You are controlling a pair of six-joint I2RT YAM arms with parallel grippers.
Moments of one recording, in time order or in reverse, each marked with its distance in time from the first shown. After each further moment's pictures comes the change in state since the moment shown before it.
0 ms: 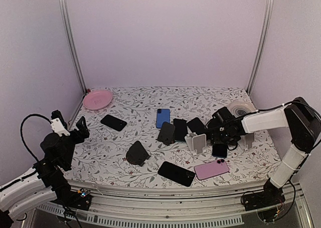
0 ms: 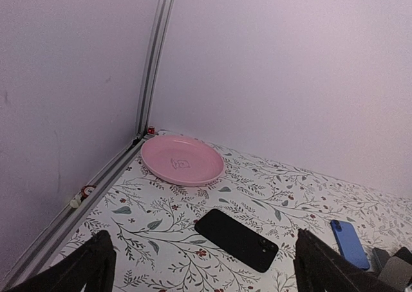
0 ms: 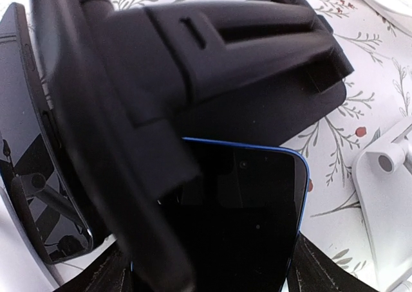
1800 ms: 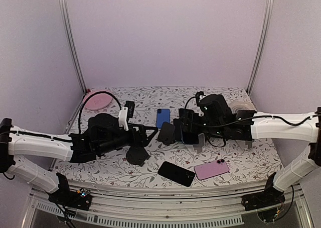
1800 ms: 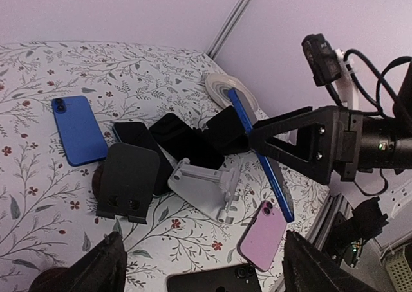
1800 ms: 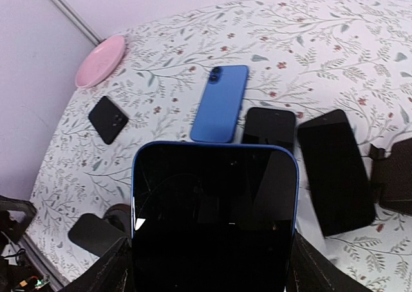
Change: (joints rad) left arm -0.400 0.856 0.475 0.143 0.620 -0.308; right arm 0.369 -0.257 0.127 0.154 0.000 0.097
